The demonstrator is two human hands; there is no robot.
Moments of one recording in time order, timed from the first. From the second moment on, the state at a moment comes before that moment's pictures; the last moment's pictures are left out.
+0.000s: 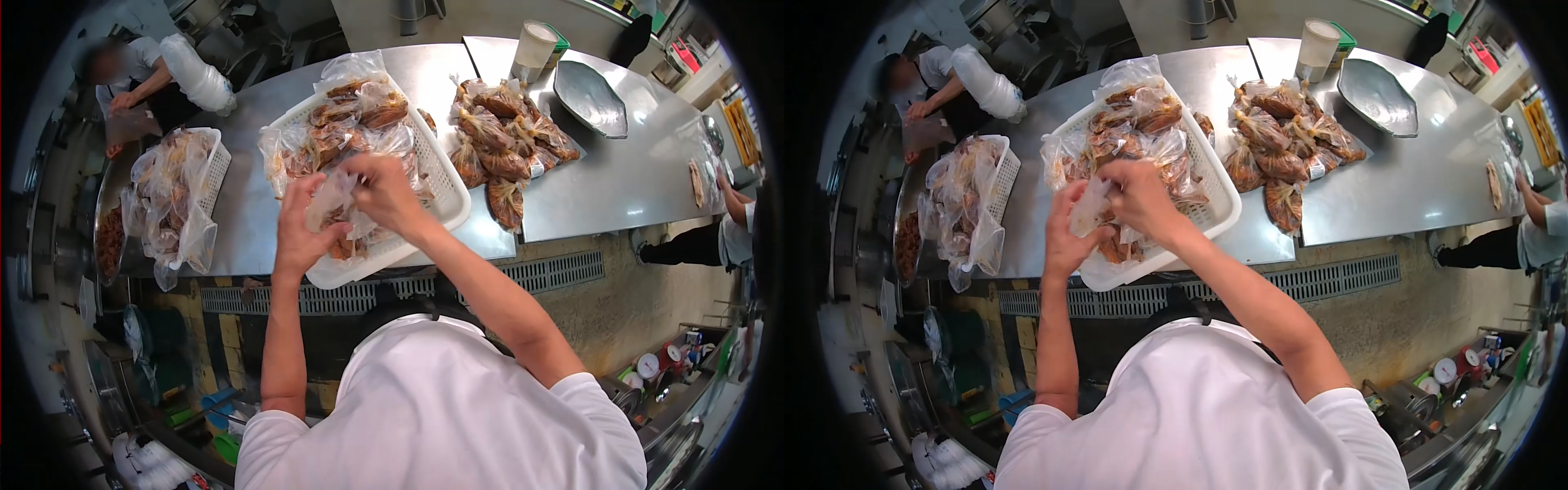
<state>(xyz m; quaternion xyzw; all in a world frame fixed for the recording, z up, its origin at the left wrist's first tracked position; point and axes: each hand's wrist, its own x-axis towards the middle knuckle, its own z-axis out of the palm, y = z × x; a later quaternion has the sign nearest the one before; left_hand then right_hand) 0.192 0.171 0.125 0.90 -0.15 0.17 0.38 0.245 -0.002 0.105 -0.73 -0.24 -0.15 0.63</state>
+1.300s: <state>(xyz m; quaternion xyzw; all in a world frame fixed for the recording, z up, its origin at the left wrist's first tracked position) 0.217 0.139 0.118 0.92 -0.34 0.08 0.16 0.228 -0.061 0.086 -0.83 -0.32 -0.02 0.46</state>
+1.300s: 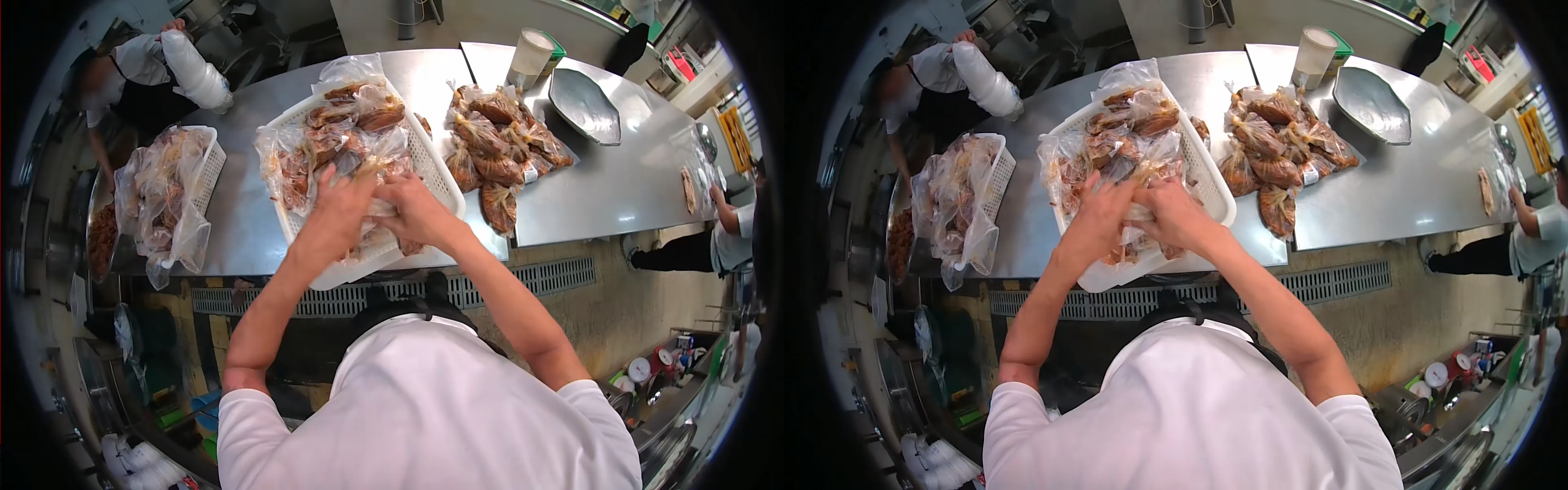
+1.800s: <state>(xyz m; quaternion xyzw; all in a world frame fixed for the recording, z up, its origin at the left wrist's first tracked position) 0.206 0.128 0.078 0.52 -0.13 -0.17 0.83 0.241 -0.052 0.124 -0.52 -0.37 0.14 0.76</state>
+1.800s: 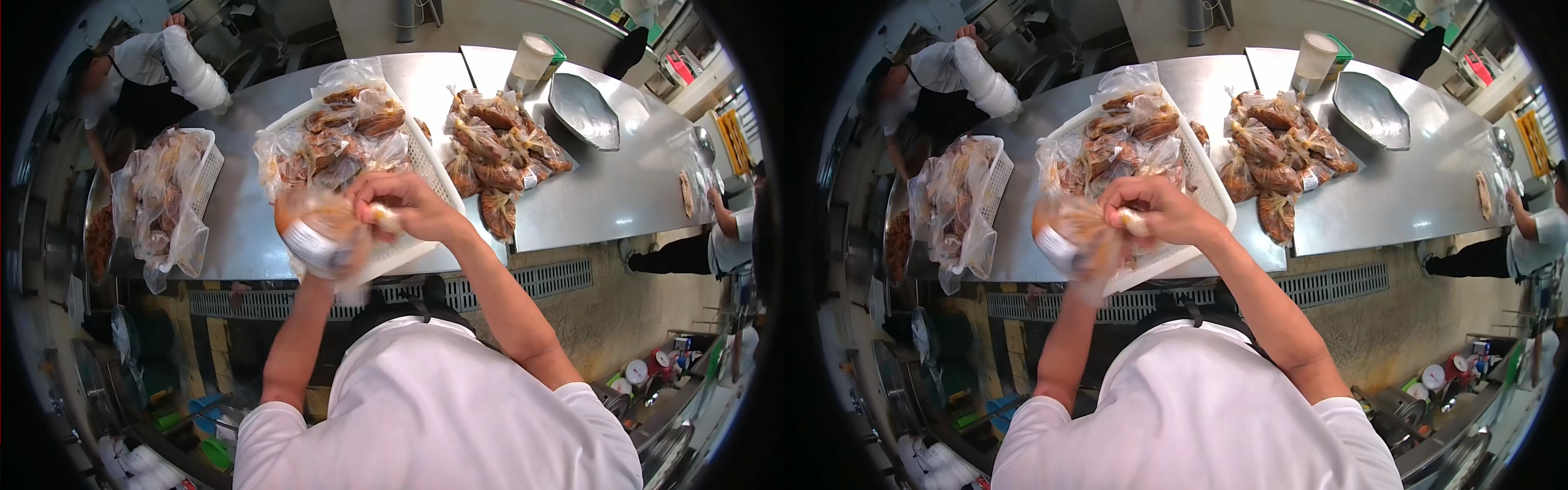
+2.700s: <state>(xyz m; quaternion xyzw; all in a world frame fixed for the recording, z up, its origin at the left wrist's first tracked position) 0.198 0.098 0.137 0.85 -0.16 0.05 0.49 0.206 -0.069 0.092 -0.71 -0.08 -0.06 0.70</state>
